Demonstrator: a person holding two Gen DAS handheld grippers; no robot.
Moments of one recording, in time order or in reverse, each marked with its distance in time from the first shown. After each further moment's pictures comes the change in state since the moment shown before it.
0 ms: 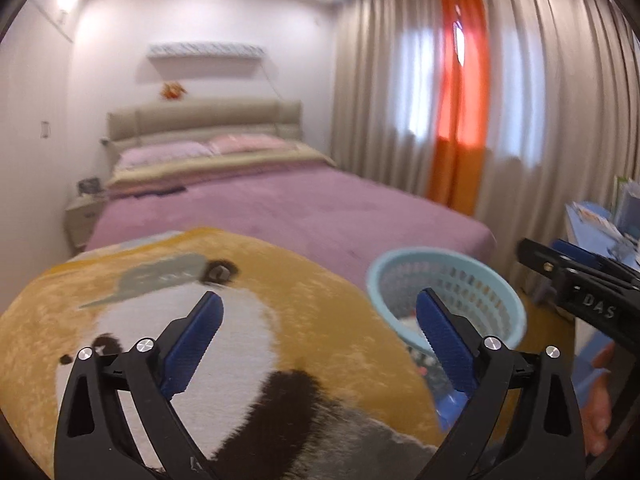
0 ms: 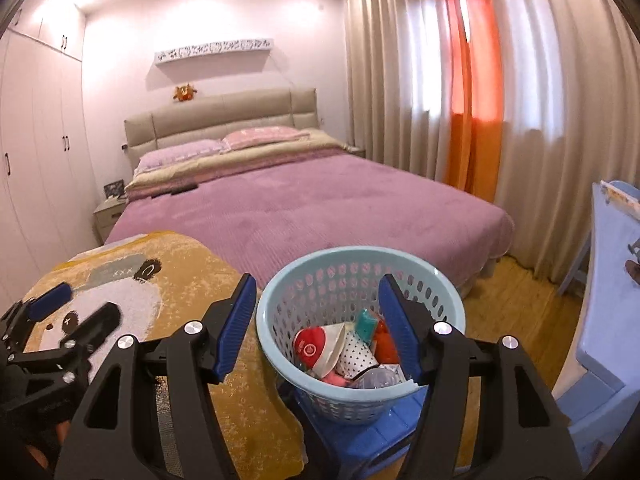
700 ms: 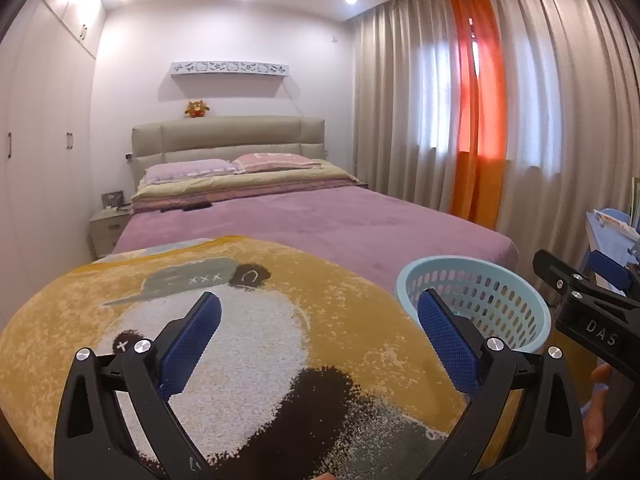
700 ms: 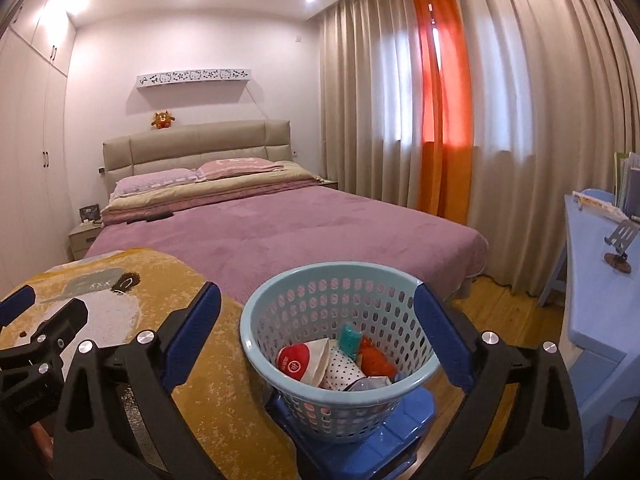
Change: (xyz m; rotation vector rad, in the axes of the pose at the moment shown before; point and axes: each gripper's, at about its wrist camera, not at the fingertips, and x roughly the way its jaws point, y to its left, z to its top) left arm -0.010 0.004 -0.013 0.008 -0.036 0.065; right arm -0.001 0.013 -0.034 0.013 -0.099 -0.072
